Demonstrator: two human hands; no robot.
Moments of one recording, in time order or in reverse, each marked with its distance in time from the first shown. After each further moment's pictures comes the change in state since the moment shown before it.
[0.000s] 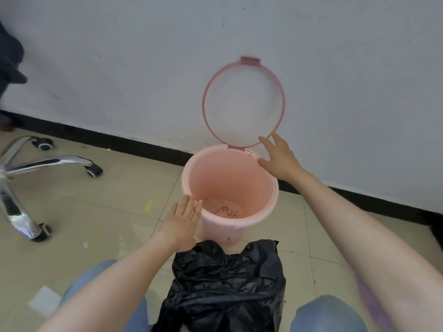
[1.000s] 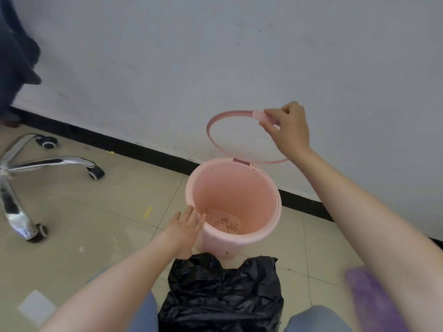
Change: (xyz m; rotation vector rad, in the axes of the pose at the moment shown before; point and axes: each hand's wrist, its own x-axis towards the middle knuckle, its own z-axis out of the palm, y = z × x) left_hand 0.006 -0.012 -0.013 0.113 -0.093 0.083; right_hand 0.037 -0.050 -0.060 0.058 0.545 -0.208
